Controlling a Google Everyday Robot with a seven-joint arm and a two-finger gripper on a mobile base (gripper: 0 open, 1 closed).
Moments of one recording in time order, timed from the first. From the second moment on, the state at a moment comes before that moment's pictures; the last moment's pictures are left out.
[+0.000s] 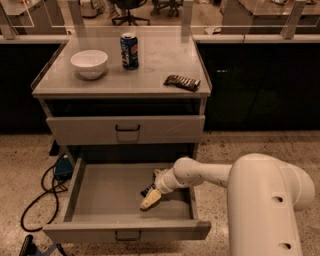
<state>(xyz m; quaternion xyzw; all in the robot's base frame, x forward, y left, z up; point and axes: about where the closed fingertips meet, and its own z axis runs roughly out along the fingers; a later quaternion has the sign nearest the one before) 0.646 0.034 0.361 -0.54 0.76 0.22 0.29</state>
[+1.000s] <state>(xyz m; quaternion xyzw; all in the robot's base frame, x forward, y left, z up) 0.642 0.022 0.330 -0.52 0.78 0.22 0.27</state>
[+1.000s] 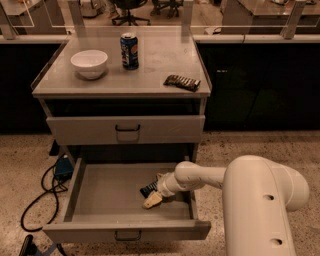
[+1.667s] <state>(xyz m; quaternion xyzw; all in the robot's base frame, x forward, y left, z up) 0.642 0.022 0.337 -0.52 0.78 0.22 0.27</state>
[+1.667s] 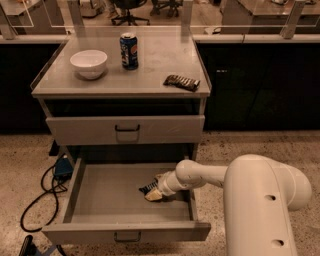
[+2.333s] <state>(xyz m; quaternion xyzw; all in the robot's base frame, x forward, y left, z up) 0.637 0.024 0.358 -0.52 0.78 0.21 0.27</state>
